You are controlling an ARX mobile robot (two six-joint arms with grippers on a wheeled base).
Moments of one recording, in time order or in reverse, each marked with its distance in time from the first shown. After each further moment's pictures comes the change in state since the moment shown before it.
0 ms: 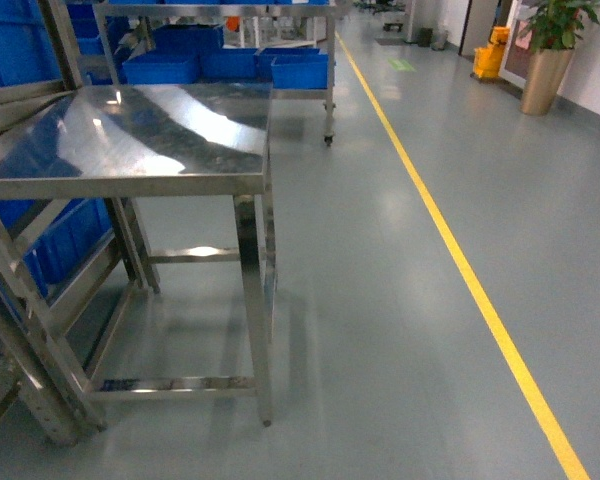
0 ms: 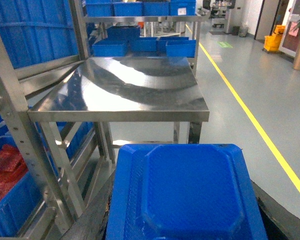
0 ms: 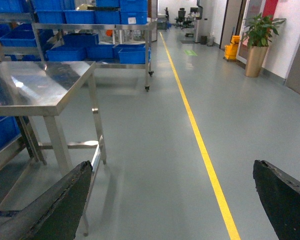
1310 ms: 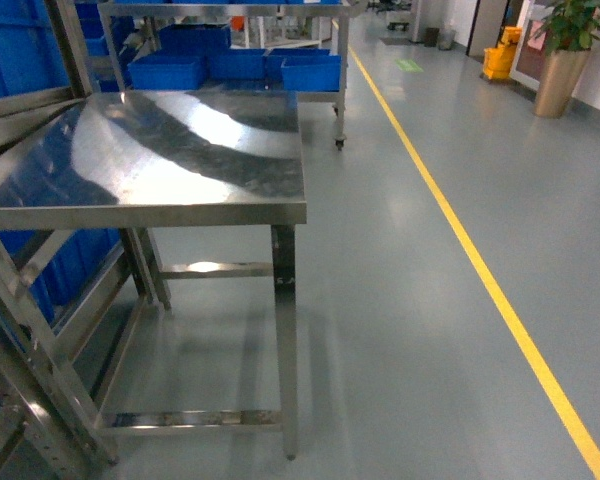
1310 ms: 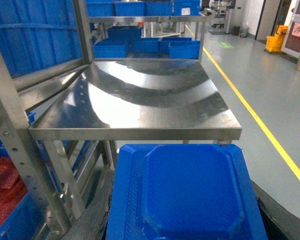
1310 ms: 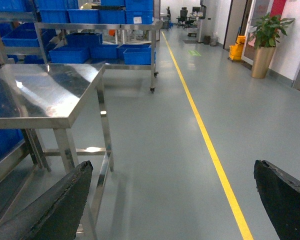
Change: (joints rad) left arm -0.002 0.003 0.000 0.001 0.002 0.000; right arm 0.000 0.000 0.000 0.002 0.000 0.000
